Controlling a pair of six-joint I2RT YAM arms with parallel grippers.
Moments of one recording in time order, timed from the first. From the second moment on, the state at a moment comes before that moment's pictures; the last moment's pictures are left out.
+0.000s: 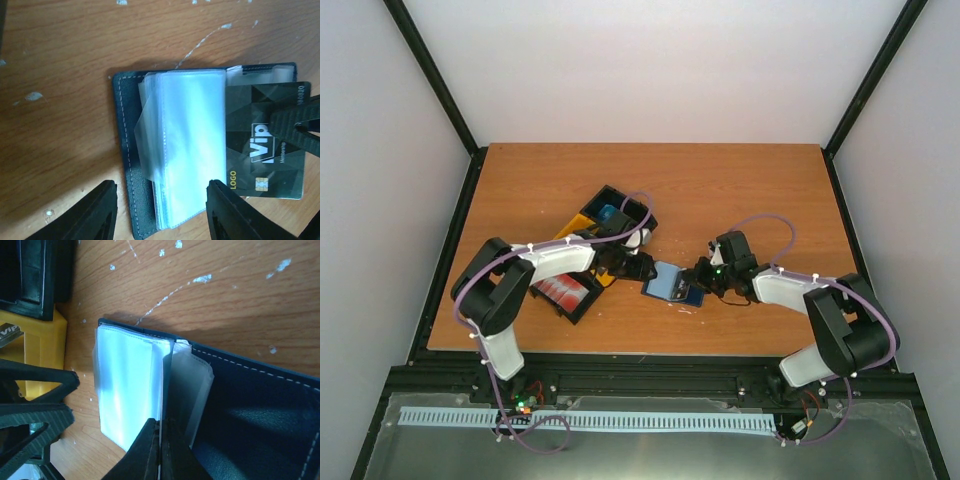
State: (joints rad) left arm -0.67 1.77 1.05 -0.33 0.35 -0.48; right arm 0.42 1.47 0.57 0.00 -0.47 0.84
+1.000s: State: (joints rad) left arm -0.69 1.85 1.06 -0.35 0.30 -0.47; right arm 0.41 1.53 0.52 0.23 -0.52 0.96
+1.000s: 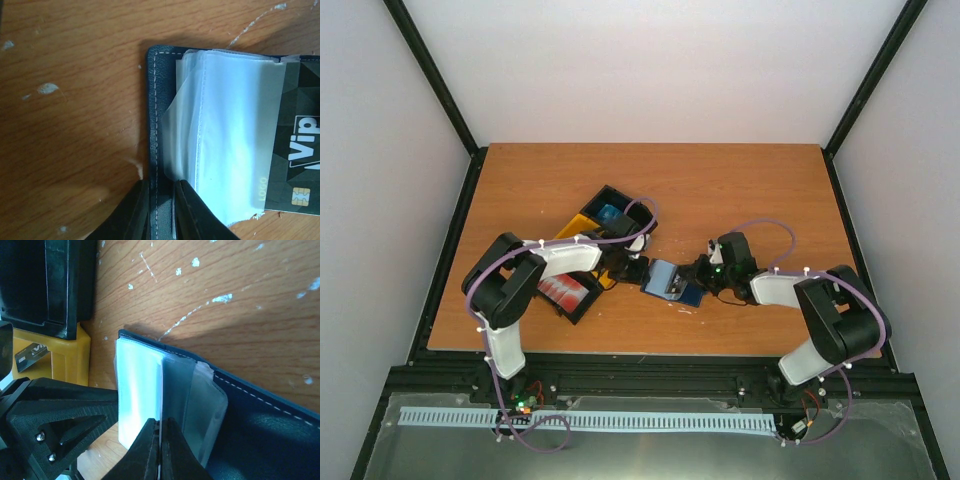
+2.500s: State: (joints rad) left arm -0.69 1.85 1.07 -0.36 0.31 -0.47; right arm 0.48 1.62 0.55 0.32 -0.49 1.00
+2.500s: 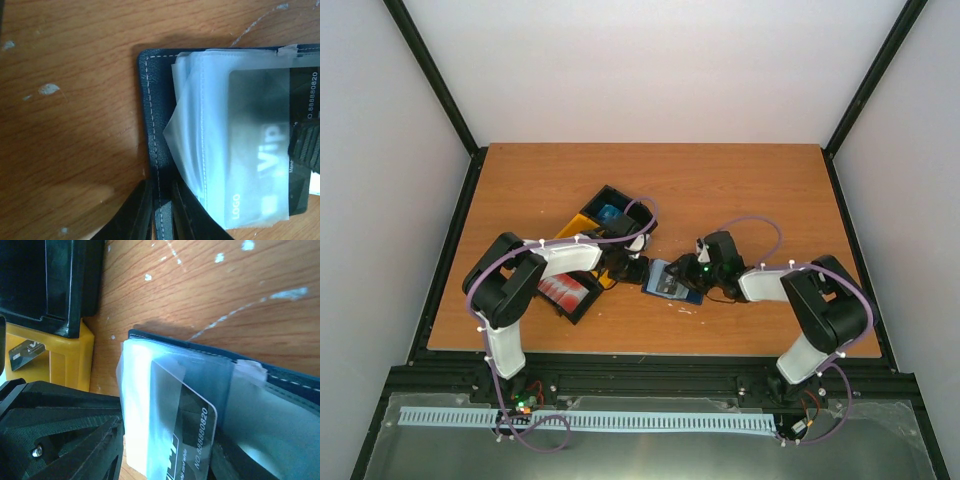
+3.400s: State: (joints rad) left arm -0.69 1.85 1.07 -0.36 0.32 -0.47; right arm 0.56 1.55 0.73 -0.11 -0.30 0.96
